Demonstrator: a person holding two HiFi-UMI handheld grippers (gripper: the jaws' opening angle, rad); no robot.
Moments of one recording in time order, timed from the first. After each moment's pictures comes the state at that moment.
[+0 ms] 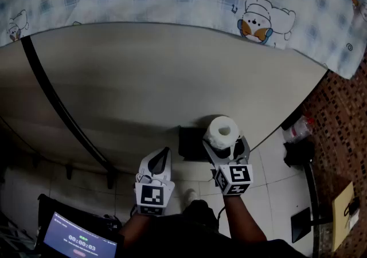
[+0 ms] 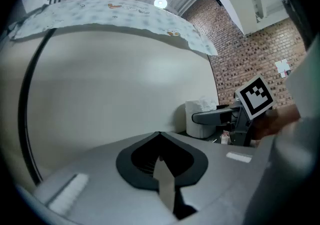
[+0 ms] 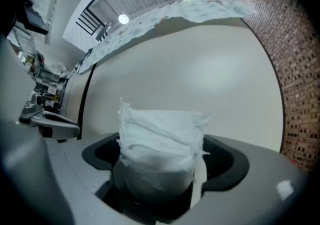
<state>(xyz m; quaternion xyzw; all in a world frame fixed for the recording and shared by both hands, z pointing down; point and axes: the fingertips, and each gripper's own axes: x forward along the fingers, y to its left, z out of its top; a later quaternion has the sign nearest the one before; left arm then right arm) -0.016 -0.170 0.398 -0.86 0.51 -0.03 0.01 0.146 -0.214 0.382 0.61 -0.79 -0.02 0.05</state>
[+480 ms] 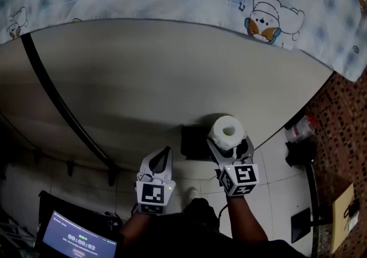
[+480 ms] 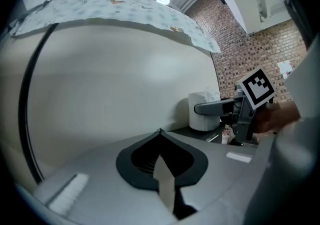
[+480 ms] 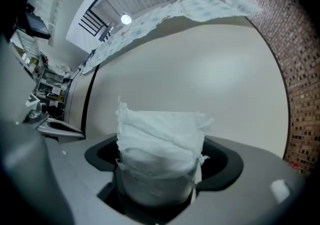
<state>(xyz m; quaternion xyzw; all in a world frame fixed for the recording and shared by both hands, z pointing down) -0.020 -0.178 0.414 -0.86 0.52 -0.04 -0.01 0.141 -0.213 0.371 0.59 -0.80 -0.02 0.05</state>
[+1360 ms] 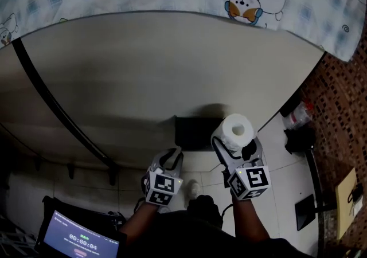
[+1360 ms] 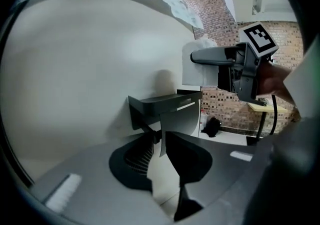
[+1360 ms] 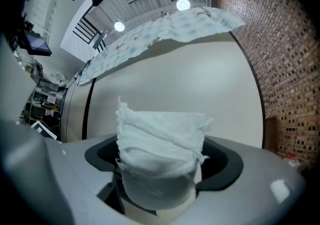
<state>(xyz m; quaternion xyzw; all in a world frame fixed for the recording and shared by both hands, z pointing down) 0.039 -0.163 0.492 -0.89 0.41 -0.16 -0.05 0.173 -0.166 0.350 0.61 -0.79 -0.02 0.00</state>
